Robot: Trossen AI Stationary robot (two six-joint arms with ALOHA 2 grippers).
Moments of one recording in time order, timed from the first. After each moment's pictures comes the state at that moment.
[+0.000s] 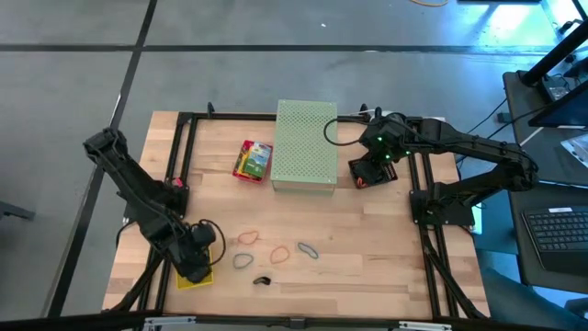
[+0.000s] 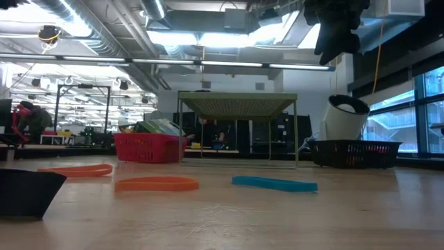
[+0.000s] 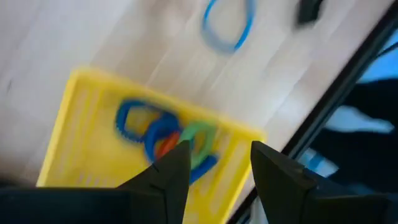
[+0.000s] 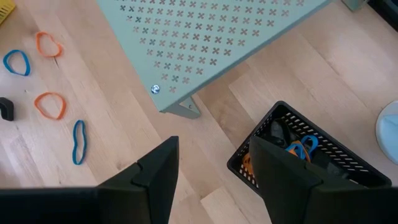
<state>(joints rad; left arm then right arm) -0.91 1.24 0.92 -0.87 -0.04 -1.50 -0.23 1.21 1.23 -1.09 -0.02 0.40</state>
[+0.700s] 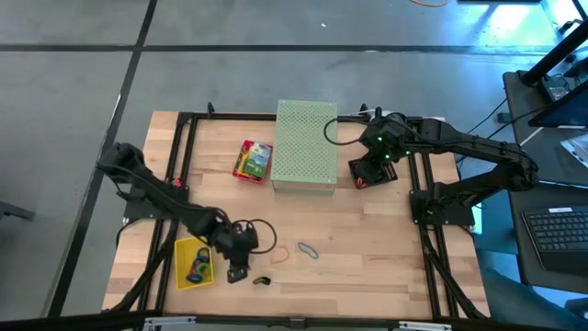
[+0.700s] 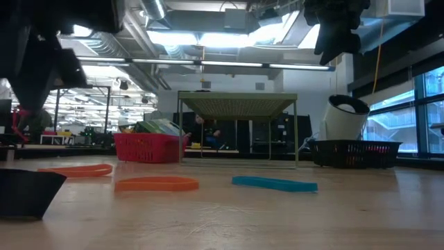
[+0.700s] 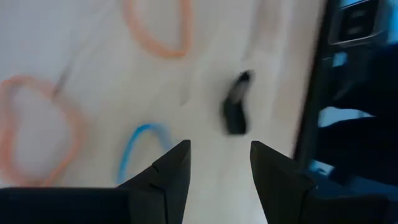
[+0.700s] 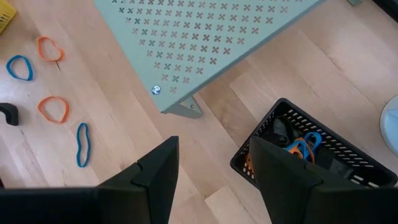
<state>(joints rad) -0.61 1.51 0.92 -0.38 0.07 -0.88 -0.23 1.21 1.23 -1.09 -0.02 0.43</state>
